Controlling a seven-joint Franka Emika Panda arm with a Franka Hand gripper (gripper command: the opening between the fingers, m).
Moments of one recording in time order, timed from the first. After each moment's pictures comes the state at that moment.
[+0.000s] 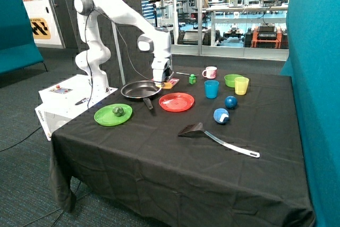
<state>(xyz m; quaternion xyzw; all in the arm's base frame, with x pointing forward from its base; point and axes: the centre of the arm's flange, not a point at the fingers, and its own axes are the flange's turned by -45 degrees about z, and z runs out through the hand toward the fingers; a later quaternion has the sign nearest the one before) 0.537 -0.046 0.350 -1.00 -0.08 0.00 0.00</state>
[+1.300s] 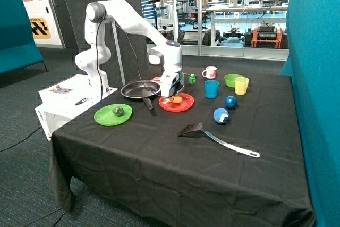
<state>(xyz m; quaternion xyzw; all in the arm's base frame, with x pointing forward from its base) 0.598 -0.069 0.294 -1.00 -0.01 0.00 0.00</state>
